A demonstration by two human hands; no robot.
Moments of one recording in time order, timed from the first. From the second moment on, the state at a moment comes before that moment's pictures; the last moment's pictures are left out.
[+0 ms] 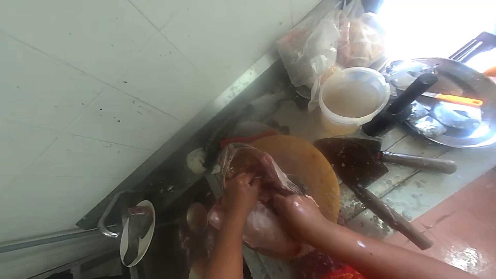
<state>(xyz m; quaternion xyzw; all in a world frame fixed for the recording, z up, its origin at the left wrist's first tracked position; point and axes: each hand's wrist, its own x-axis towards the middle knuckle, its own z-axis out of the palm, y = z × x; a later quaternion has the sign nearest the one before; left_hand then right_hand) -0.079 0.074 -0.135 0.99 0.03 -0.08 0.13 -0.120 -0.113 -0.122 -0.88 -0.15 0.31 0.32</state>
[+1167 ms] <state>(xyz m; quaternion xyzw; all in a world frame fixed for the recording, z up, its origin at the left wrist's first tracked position) -0.083 0.031 -0.105 0.95 -0.01 -0.30 -0.06 -0.149 -0.174 -0.153 -0.80 -0.17 0.29 0.50</state>
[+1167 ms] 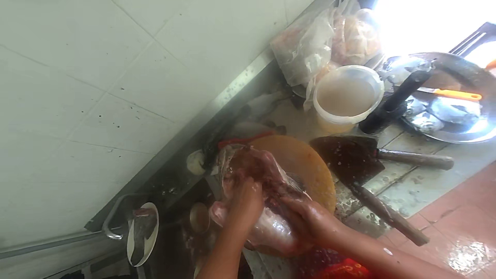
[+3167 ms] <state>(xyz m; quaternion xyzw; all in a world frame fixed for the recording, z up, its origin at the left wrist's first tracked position) -0.075 0.083 -0.111 0.97 0.11 -0.20 0.11 -0.112 -0.090 -0.098 -0.92 -0.14 0.31 0.19</state>
